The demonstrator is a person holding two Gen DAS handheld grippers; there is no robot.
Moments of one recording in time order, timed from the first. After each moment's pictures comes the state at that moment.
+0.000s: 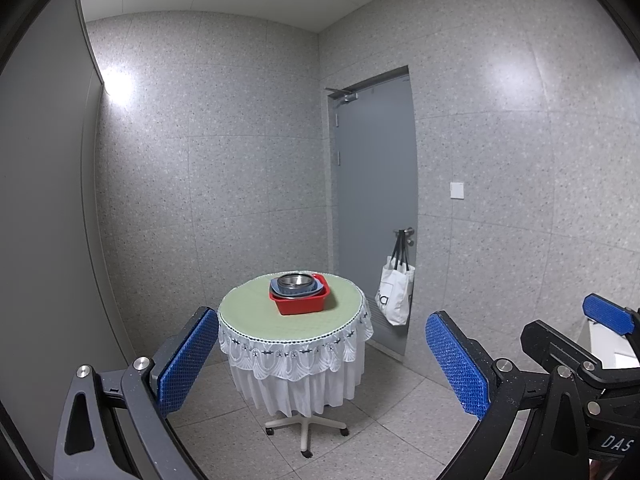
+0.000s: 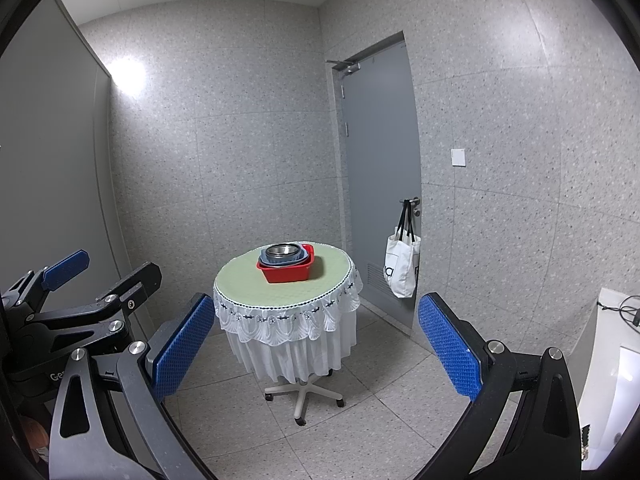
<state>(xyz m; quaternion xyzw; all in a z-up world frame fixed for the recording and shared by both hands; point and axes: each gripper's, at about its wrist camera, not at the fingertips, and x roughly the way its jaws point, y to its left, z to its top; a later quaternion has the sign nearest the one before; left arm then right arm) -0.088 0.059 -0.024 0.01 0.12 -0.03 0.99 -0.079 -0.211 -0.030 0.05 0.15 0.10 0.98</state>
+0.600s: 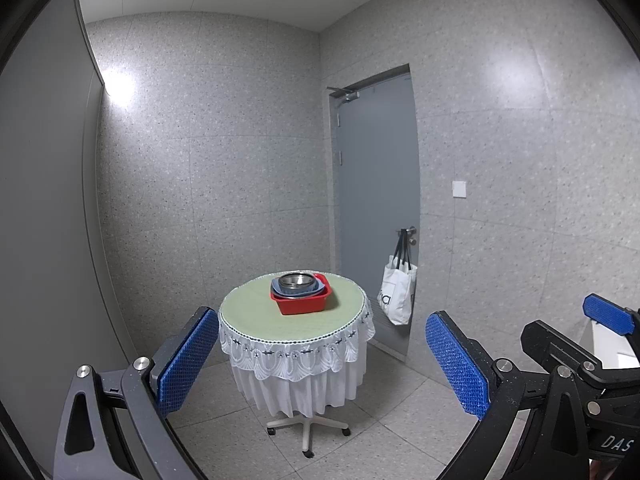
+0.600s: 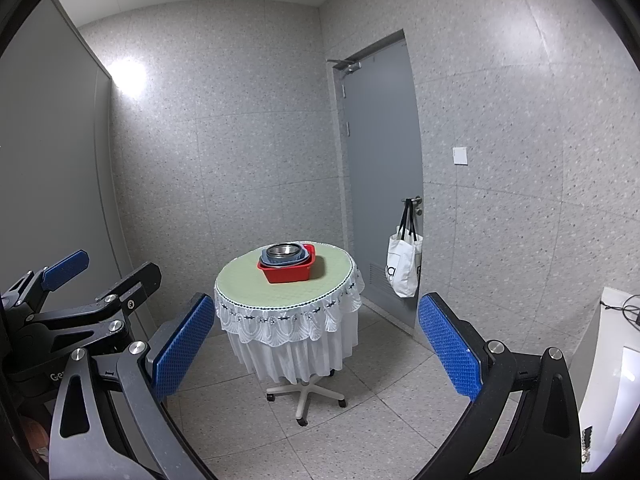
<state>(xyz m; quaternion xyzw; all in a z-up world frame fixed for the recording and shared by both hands) -0.085 0.053 -0.030 0.02 0.12 -0.02 0.99 -0.073 -0.207 -0.031 0.06 0.15 0.10 0.98</state>
